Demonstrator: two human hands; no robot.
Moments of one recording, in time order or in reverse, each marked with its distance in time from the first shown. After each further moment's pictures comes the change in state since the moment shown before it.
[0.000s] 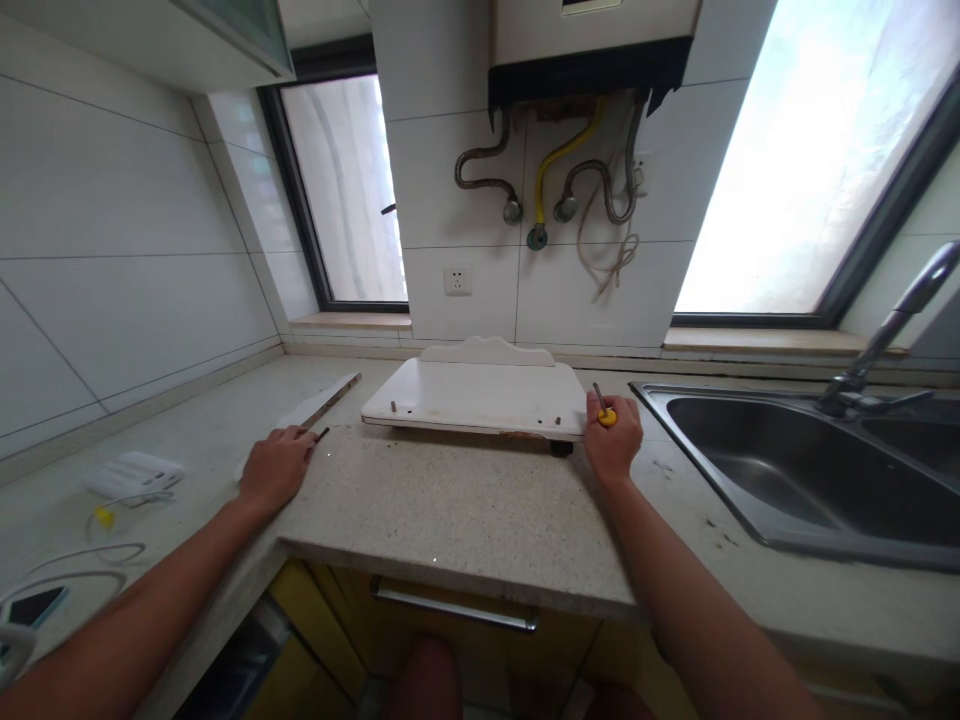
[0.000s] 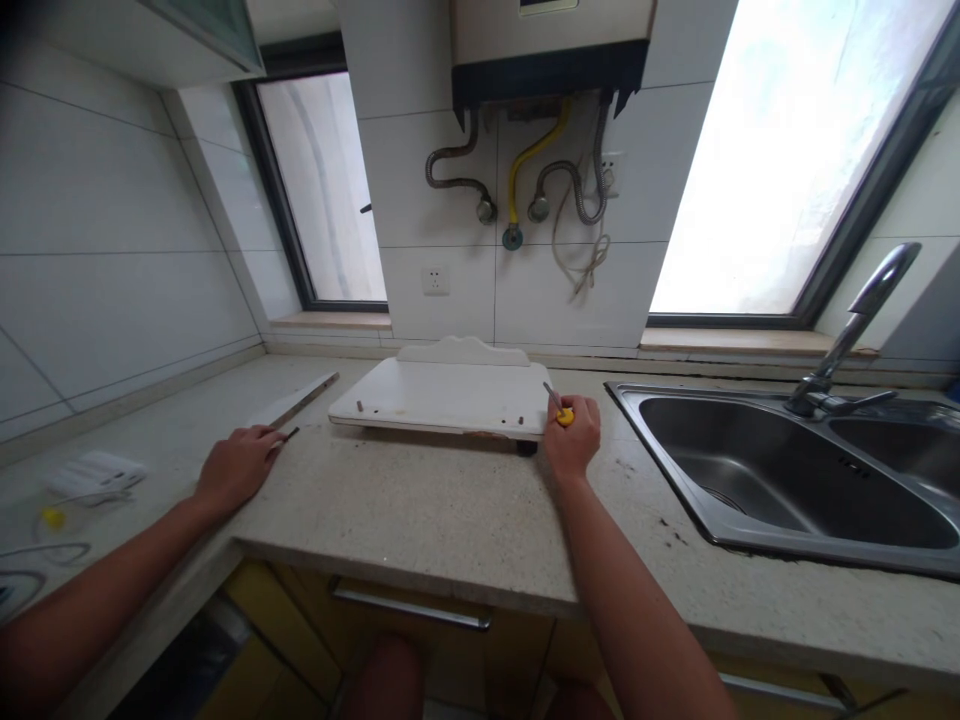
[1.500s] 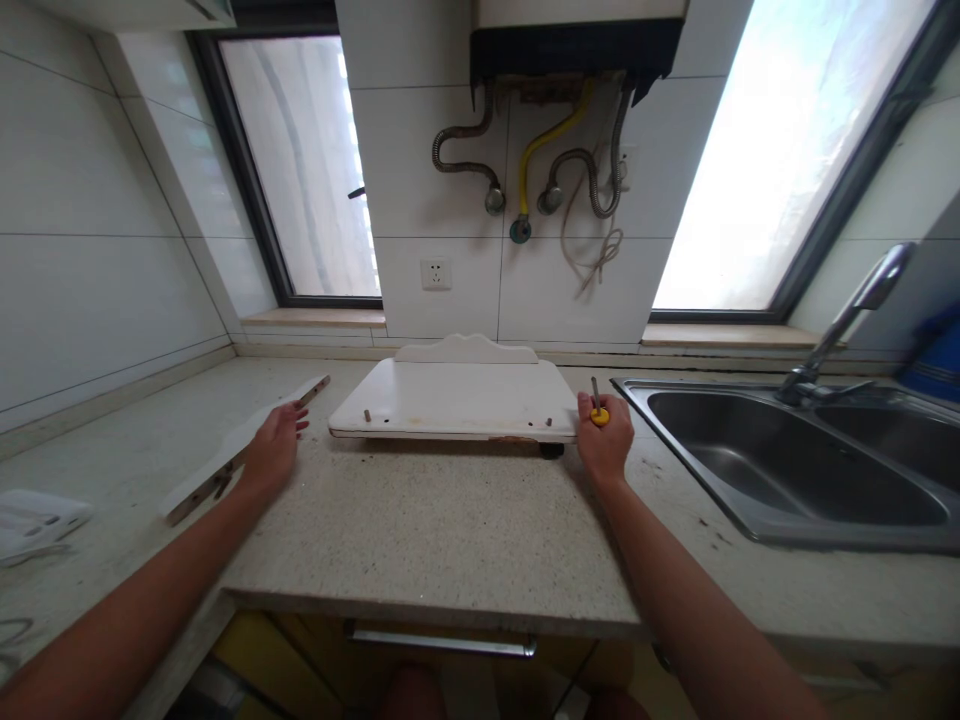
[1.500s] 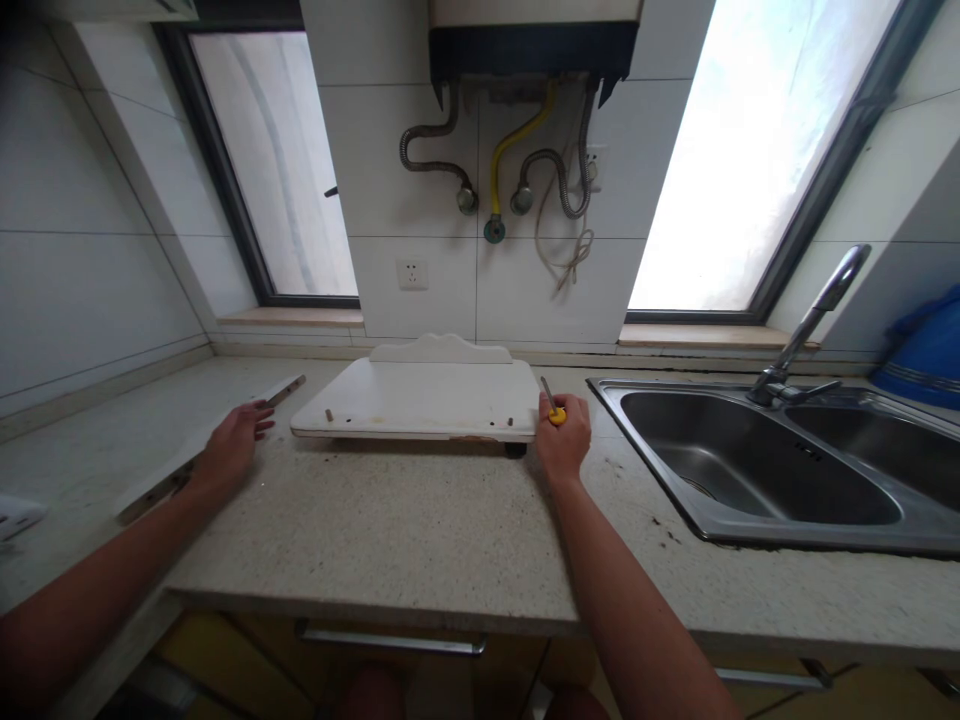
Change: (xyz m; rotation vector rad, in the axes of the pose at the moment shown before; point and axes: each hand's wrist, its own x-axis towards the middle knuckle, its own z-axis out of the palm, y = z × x) left_hand 0.062 0.036 0.032 -0.532 0.161 -0.078; right_hand 0.004 0.007 0.001 0.006 -0.073 0.108
